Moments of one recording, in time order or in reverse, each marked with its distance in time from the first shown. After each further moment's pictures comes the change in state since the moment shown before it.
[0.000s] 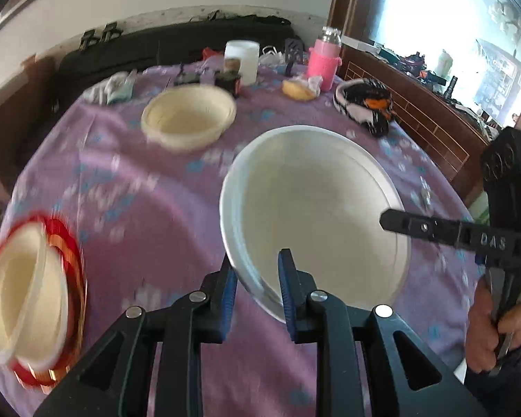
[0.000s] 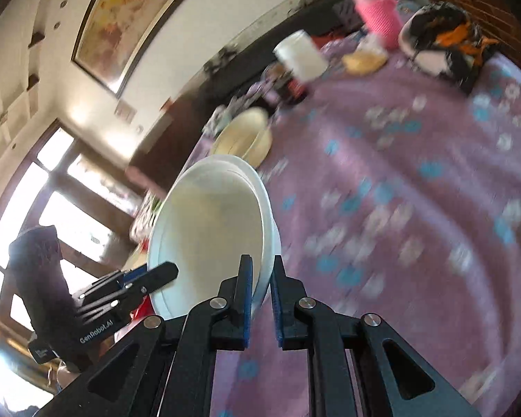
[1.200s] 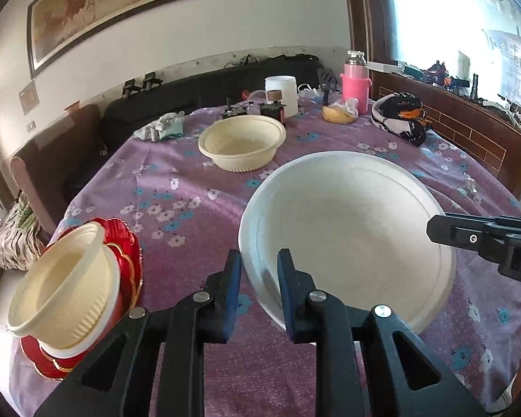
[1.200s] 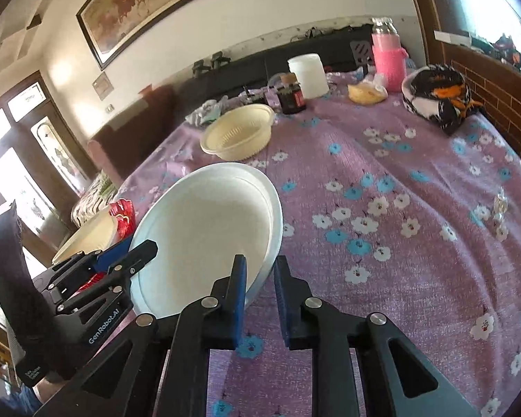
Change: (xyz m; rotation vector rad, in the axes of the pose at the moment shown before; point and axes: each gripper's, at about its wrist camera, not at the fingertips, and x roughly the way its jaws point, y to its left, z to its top) left arm -0.003 0.008 -0.035 0.080 -0.231 0.239; right arm 0.007 0.070 -0.055 -0.213 -0.111 -0.279
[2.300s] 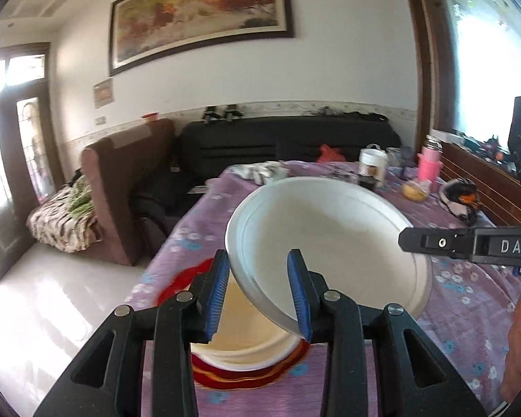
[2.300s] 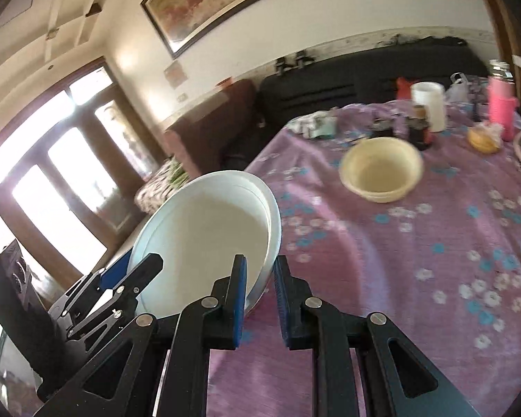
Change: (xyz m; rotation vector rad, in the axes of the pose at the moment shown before) left arm -0.107 0.138 0.008 -0.205 -0.177 0.218; right arm 0.025 0.147 0.066 -0.116 0.042 0.300
